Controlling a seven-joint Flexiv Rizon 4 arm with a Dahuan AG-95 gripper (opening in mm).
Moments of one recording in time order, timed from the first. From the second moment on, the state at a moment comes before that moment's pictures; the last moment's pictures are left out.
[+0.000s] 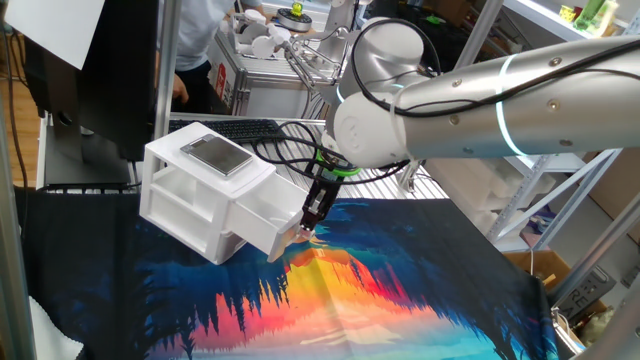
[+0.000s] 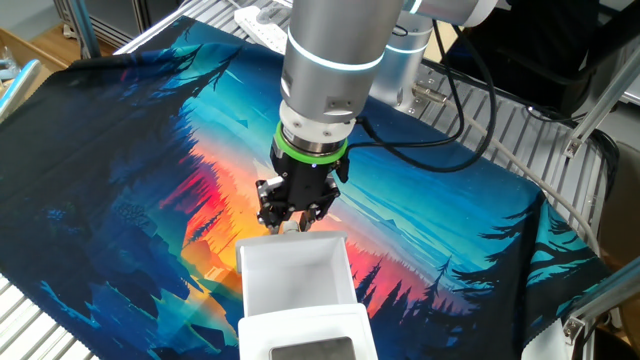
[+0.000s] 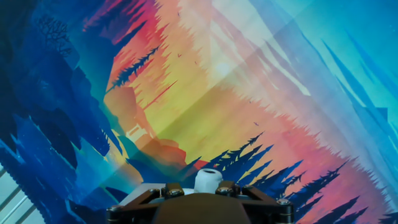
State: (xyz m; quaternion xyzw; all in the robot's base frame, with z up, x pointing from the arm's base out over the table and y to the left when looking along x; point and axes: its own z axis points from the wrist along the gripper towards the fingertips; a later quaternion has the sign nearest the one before) arm 0.592 0.061 0.160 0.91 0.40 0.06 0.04
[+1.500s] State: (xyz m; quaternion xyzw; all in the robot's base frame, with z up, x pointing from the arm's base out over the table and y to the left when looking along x) arm 0.593 0.061 0.154 0.92 0.40 0.06 0.05
